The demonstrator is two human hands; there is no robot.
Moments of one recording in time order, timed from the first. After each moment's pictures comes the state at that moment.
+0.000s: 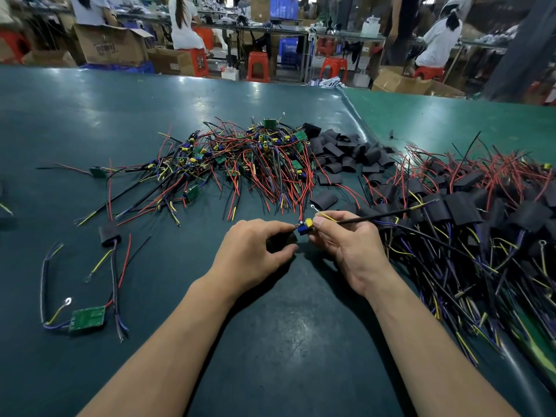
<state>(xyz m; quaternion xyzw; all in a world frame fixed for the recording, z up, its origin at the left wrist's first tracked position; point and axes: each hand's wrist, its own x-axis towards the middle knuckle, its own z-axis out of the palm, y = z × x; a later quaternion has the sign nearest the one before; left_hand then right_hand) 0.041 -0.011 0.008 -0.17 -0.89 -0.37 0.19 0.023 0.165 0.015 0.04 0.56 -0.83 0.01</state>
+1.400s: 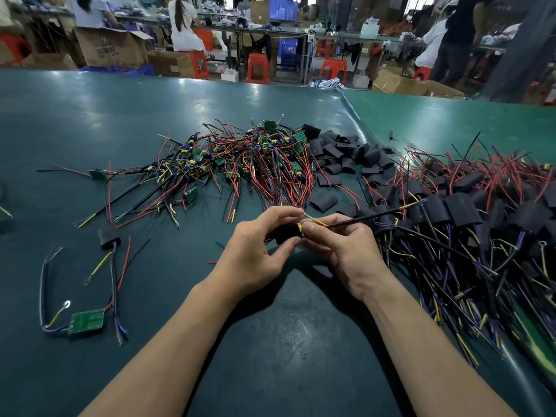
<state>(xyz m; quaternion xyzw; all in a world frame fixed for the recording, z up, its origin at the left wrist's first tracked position) 0.039 -0.006 0.003 -0.24 -0.79 -0.53 0.19 0.029 0.160 0.017 0.00 0.55 -0.83 0.05</state>
